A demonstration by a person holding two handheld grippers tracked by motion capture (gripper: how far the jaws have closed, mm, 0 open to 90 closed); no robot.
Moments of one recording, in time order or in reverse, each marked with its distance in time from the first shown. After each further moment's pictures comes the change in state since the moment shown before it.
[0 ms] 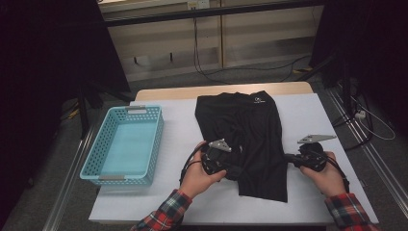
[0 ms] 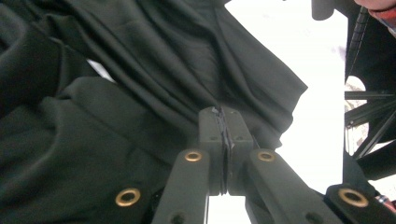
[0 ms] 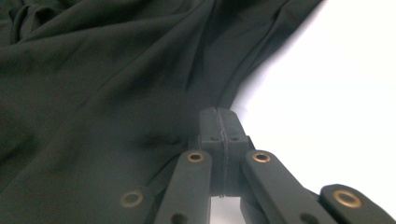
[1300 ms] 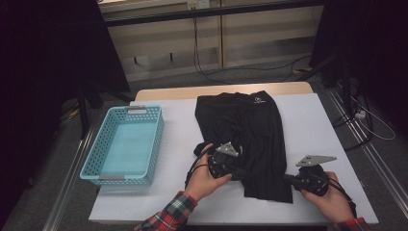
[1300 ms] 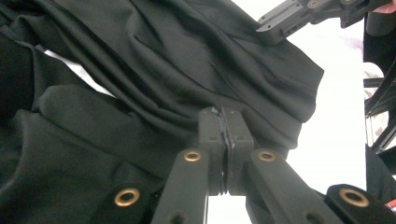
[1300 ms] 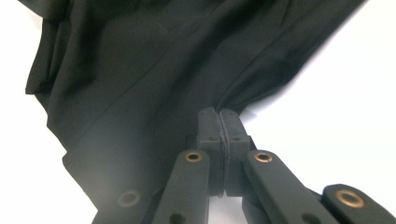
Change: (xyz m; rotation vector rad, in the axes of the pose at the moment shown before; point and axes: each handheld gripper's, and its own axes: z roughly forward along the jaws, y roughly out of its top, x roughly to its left) left arm -0.006 0.000 0.015 0.025 0.041 0.062; right arm 0.042 -0.037 -0.022 0.062 0.053 -0.062
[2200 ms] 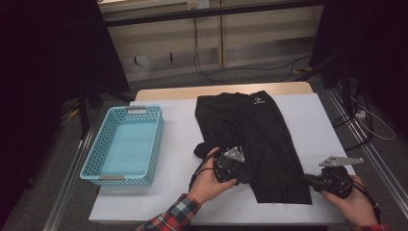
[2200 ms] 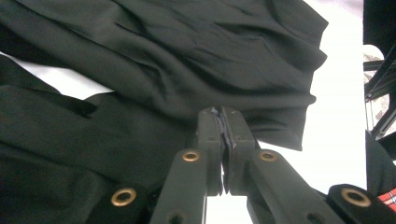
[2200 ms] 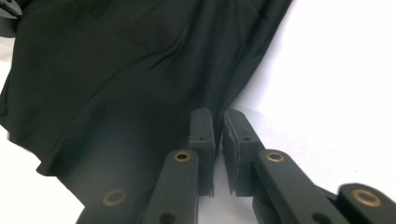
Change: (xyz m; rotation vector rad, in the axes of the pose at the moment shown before) left arm -0.008 0.000 0.011 0.051 -0.010 0.049; right arm -0.033 -0.023 -0.029 -0.022 -0.070 0.081
